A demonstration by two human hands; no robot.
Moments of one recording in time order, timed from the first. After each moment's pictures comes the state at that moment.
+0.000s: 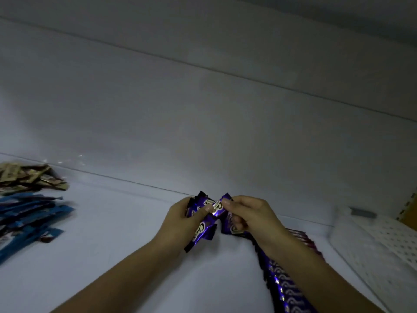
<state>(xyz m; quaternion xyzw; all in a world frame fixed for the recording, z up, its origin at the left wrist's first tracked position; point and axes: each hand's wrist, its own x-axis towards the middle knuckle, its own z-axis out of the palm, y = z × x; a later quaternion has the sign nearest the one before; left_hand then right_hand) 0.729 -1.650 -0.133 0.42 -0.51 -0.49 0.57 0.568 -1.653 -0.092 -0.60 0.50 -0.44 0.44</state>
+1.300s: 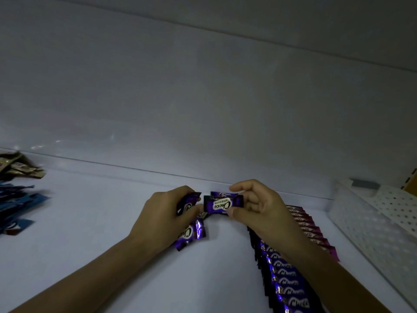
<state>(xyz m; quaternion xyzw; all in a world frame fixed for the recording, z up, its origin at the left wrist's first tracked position) 0.733 -1.652 -0.150 0.51 -0.73 -0.14 0.44 0.532 -1.632 -0.109 -0.68 0.47 -0.44 0.36</state>
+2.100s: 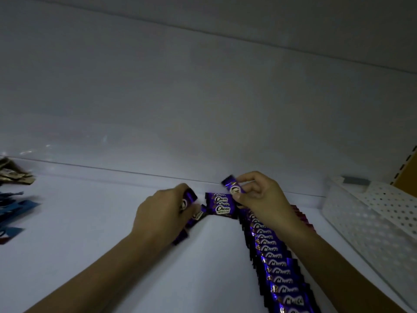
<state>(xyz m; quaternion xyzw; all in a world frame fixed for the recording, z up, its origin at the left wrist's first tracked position) 0.722 -1.664 -0.146 0.61 -0.72 -0.03 0.31 0.513 -1.664 -0.109 -0.65 0.56 -0.43 0.29</state>
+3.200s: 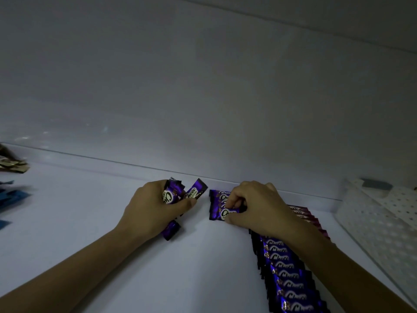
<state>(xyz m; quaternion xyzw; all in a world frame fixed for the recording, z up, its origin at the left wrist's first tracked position) 0.738 -1.675 -0.151 0.57 -0.63 -0.27 0.45 0.522 -1.687 -0.117 -0.82 0.55 -0.14 0.03</state>
